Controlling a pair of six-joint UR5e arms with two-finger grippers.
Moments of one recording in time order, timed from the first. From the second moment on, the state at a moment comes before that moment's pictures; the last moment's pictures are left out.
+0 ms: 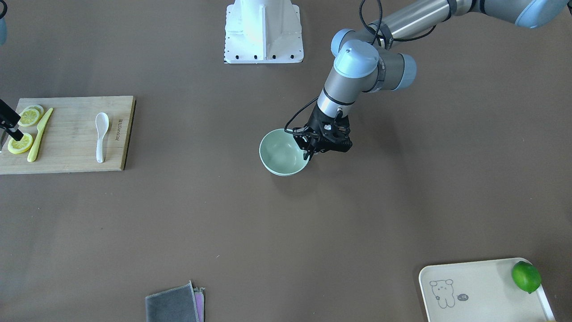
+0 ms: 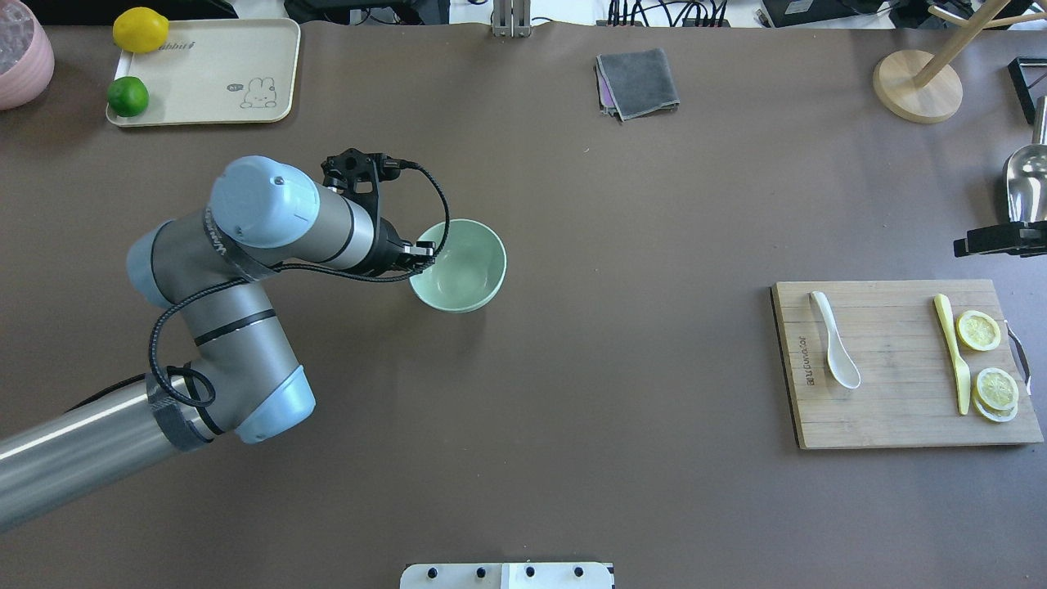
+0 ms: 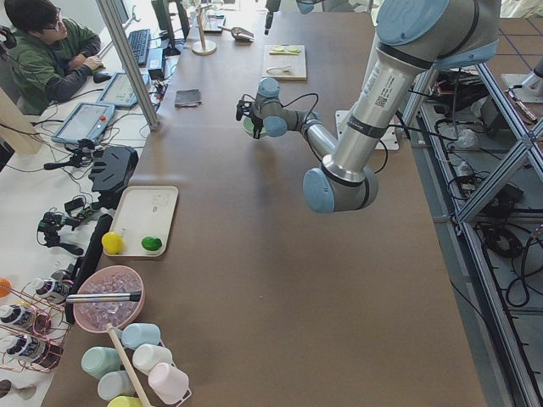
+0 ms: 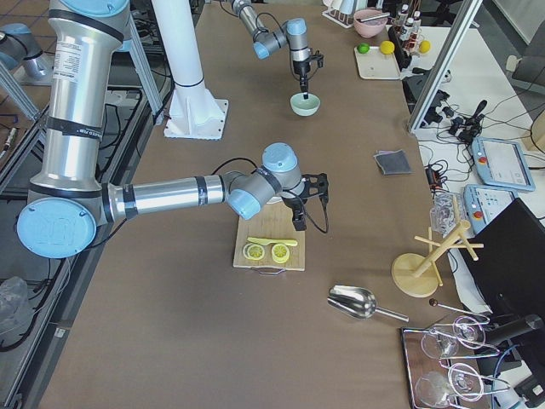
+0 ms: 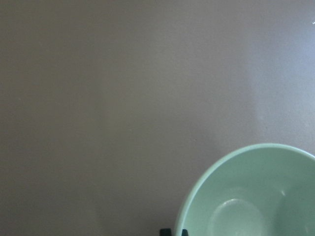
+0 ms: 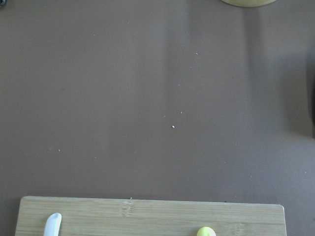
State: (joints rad) left arm -0.57 -2.16 -1.55 -2.04 -1.82 -1.20; right arm 1.14 -1.75 1.85 -0.94 2.15 0.76
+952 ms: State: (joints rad) left arm -0.90 -1.90 -1.80 -1.87 -2.07 -0.79; right arm 1.05 -1.74 1.89 -0.93 2.13 0.87
